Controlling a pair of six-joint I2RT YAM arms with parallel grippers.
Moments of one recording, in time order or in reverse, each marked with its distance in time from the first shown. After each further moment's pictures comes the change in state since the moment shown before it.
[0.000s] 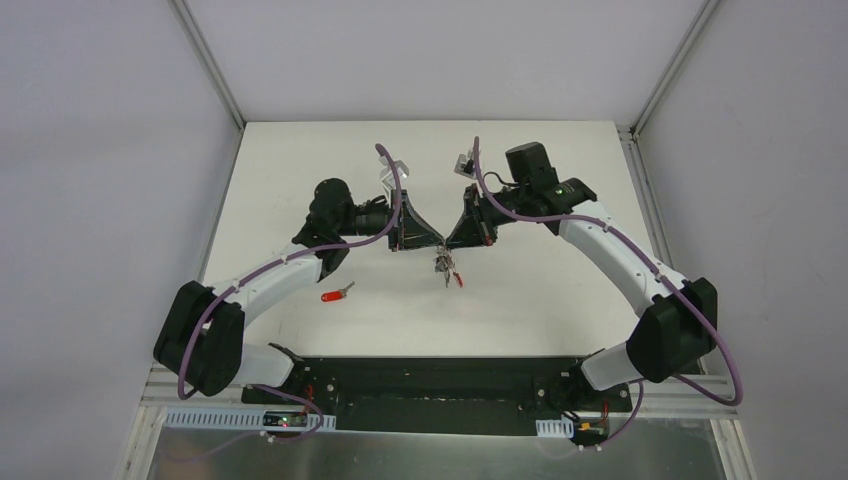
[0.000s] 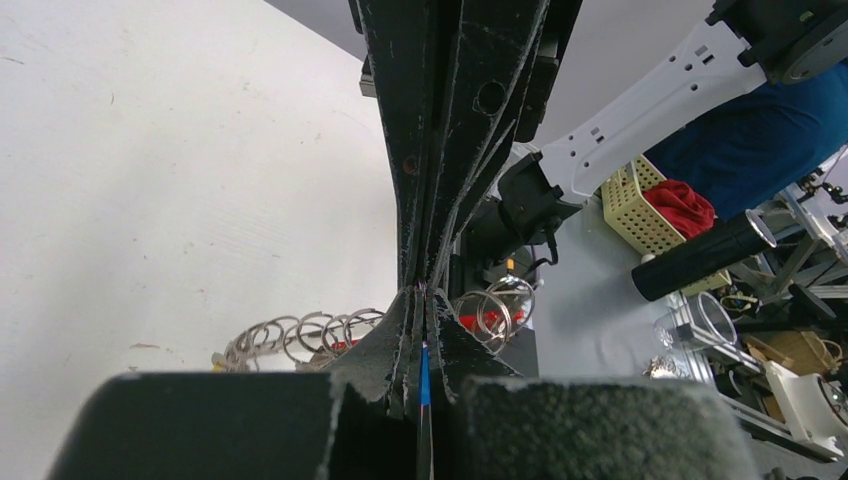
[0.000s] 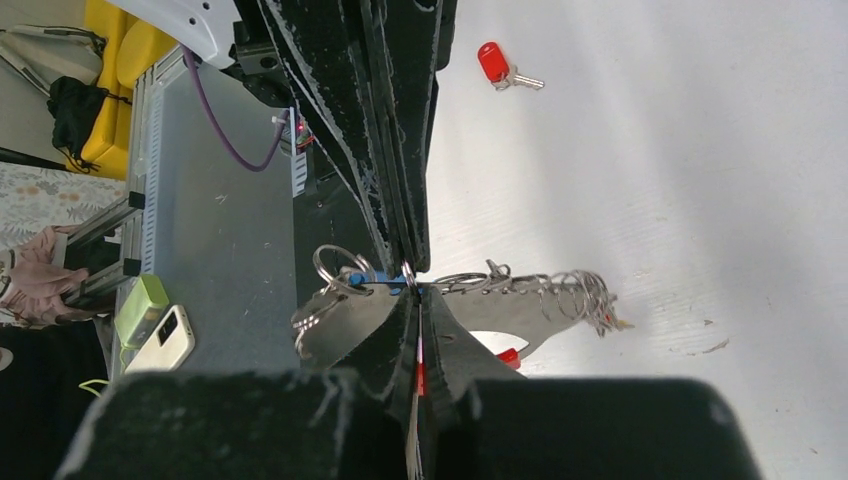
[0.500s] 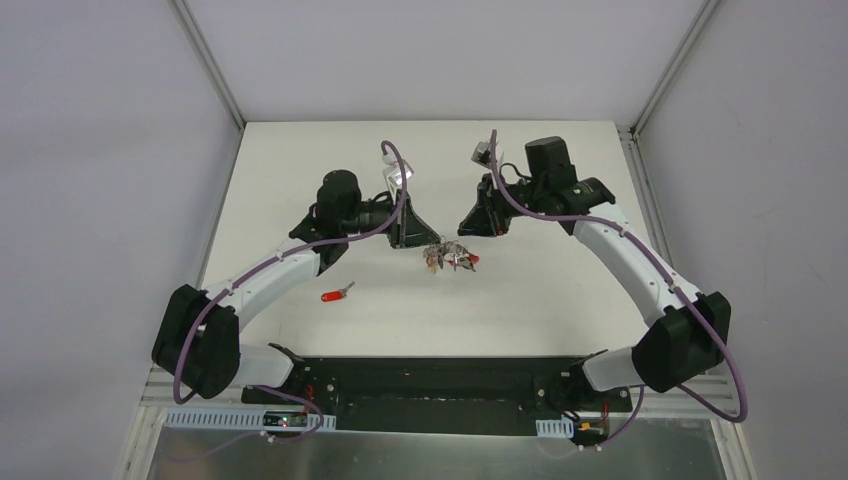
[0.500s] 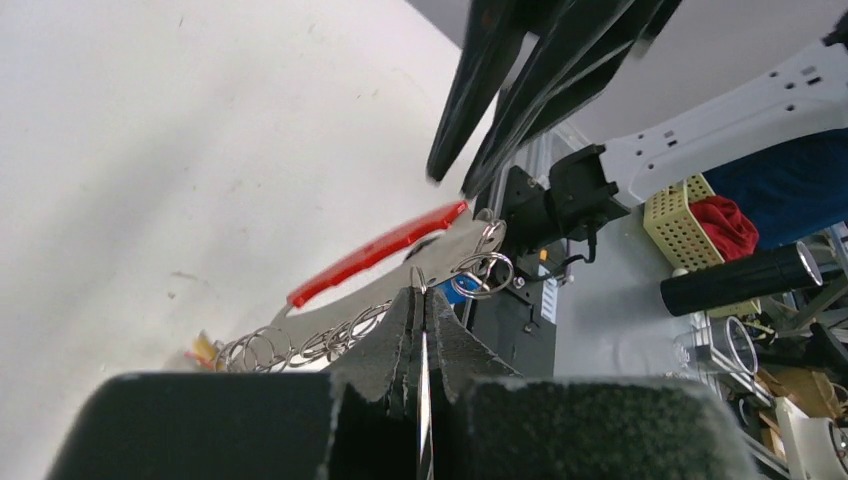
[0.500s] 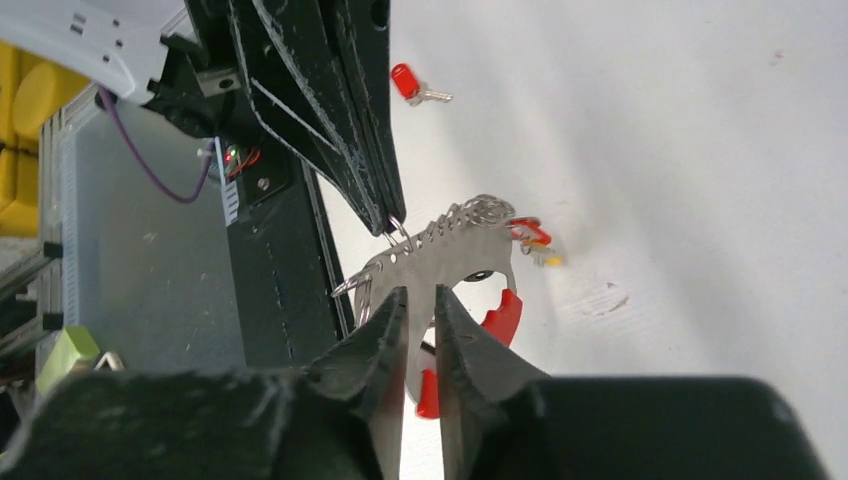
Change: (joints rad) left arm -0.001 -0.016 0.071 -0.290 -0.095 0.116; right arm -0.056 -0.047 0.000 0.009 0.105 0.002
